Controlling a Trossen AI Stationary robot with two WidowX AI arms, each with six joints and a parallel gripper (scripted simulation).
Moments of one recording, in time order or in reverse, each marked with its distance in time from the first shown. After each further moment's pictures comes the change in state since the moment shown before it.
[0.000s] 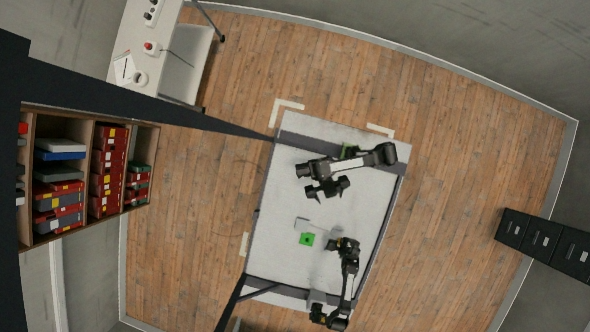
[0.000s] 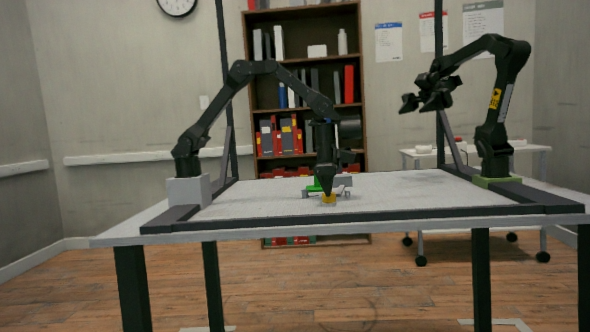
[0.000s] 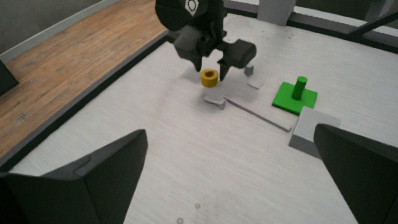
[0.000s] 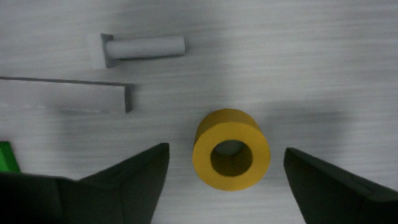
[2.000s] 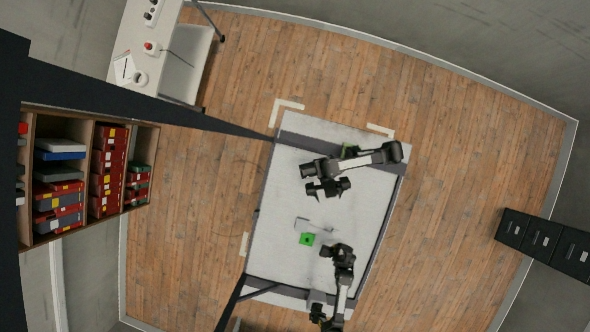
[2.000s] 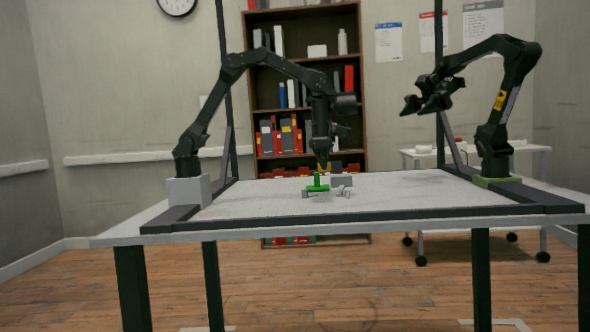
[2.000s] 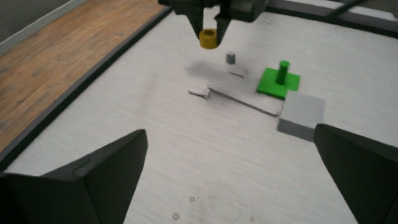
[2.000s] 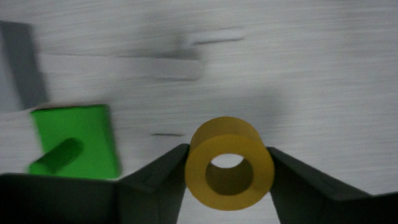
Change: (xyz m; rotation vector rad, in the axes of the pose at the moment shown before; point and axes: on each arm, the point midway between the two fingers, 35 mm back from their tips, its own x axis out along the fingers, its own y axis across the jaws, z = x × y) left arm 0.002 -0.001 -0.008 0.054 0.042 -0.104; right arm -0.073 0.044 -0.011 0.008 -0.004 0.003
